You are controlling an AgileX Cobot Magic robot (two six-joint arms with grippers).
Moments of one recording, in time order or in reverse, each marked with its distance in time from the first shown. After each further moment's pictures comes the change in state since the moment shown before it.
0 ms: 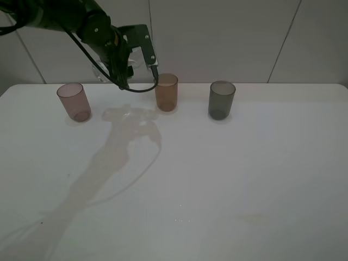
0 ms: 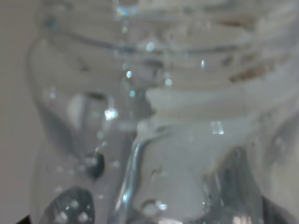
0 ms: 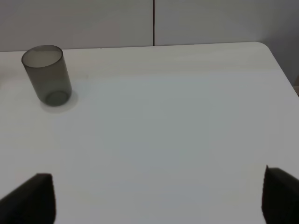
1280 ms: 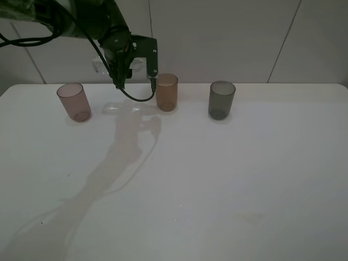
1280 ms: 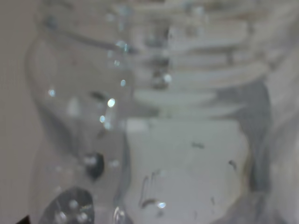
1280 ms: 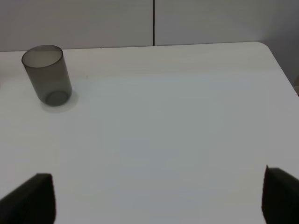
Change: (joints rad) left arm -0.041 0.118 -0.138 0.271 0.145 -0.001; right arm 0.000 0.000 0.000 0.000 0.000 0.000
